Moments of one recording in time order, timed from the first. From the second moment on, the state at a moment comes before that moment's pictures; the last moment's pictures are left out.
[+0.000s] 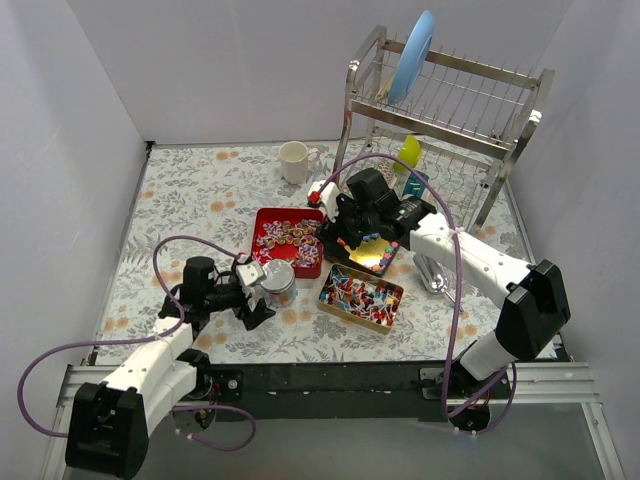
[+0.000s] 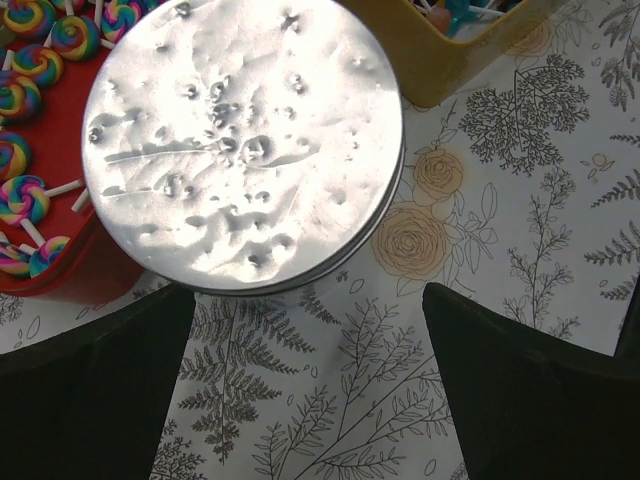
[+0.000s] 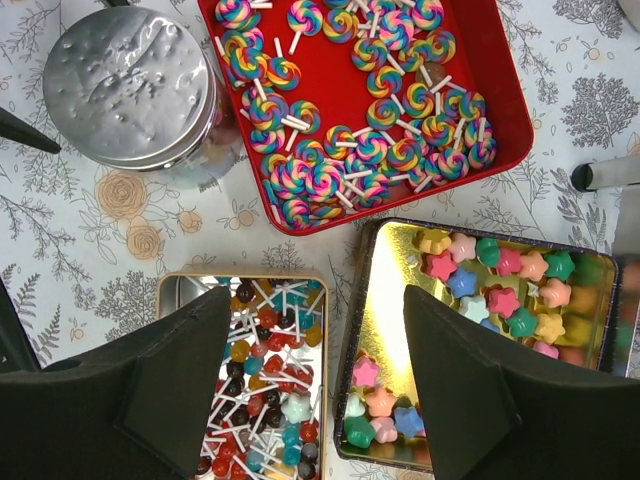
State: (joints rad) left arm -0.17 0.85 0.29 -0.16 0.81 0.54; right arm 0.75 1.53 1.32 -0.54 -0.34 -0.35
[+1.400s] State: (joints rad) left arm -0.61 1.10 0.07 0.64 0.28 0.38; right arm 0.68 1.63 1.31 -0.55 -0.66 -0.53
